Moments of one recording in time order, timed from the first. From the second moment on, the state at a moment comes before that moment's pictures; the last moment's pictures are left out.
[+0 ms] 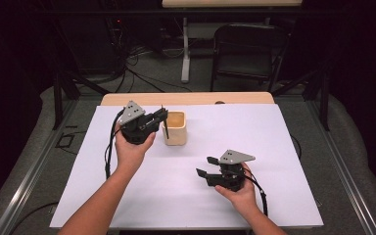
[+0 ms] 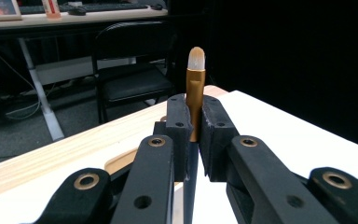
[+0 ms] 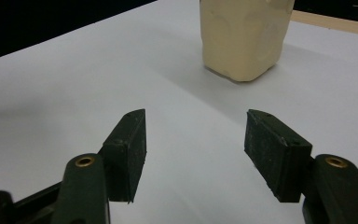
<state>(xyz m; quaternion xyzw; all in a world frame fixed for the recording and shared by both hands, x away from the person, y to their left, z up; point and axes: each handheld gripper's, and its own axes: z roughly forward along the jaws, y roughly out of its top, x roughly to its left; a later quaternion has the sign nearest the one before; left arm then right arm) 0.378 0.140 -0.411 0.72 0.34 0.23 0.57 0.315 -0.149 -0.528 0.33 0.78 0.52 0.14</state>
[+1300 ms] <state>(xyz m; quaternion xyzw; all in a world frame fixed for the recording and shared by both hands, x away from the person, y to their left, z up) 0.412 0.131 -0.402 0.70 0.36 0.25 0.56 0.314 -0.151 -0.526 0.33 0.77 0.52 0.14</state>
